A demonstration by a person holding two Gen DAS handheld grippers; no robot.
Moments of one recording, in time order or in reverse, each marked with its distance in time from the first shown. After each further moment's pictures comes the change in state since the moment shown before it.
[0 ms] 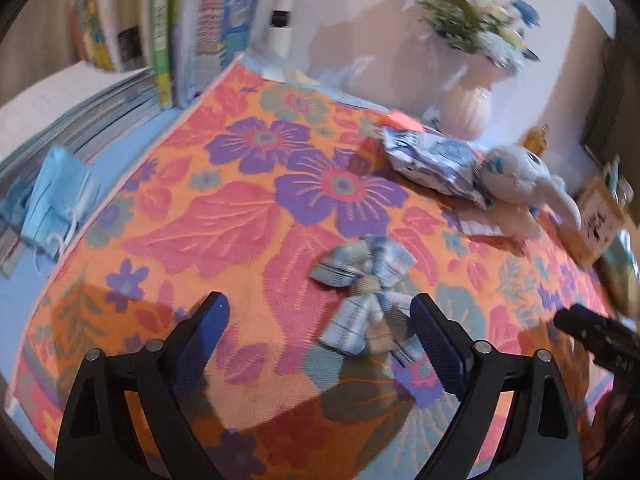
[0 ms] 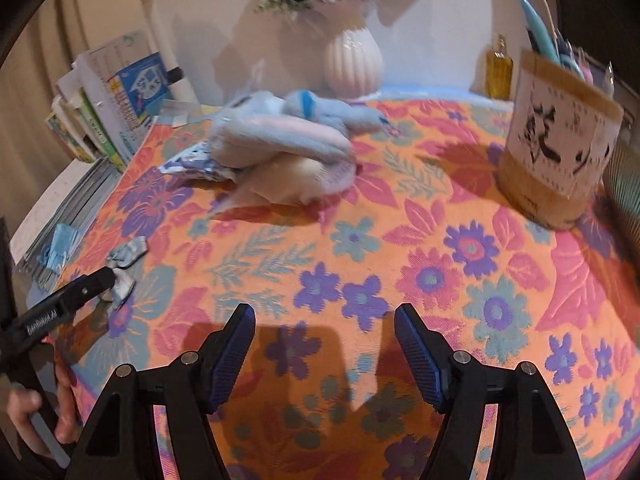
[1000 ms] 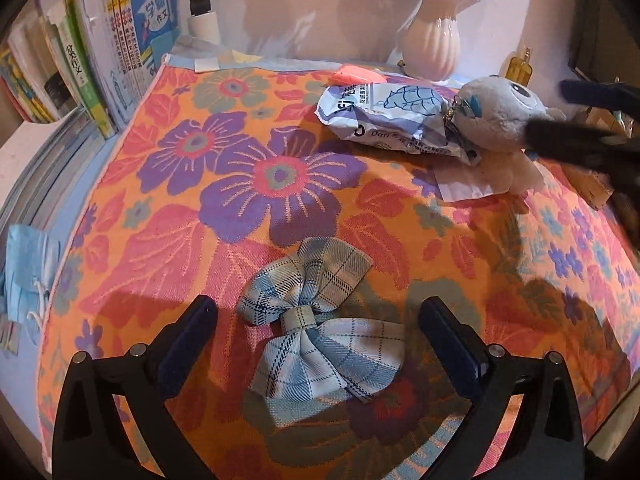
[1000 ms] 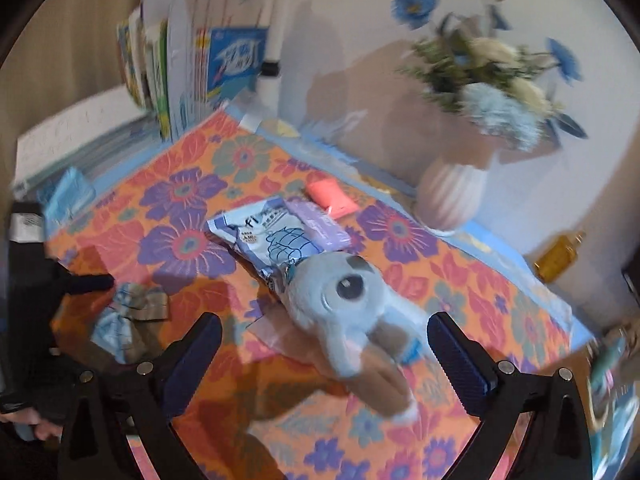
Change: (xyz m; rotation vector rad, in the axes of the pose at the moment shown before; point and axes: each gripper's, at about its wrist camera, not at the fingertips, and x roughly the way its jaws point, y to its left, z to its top) left arm 0.034 -0.044 0.023 0.193 0.141 0.044; right arm 0.022 0.103 0.107 -0.553 -0.015 -0.078
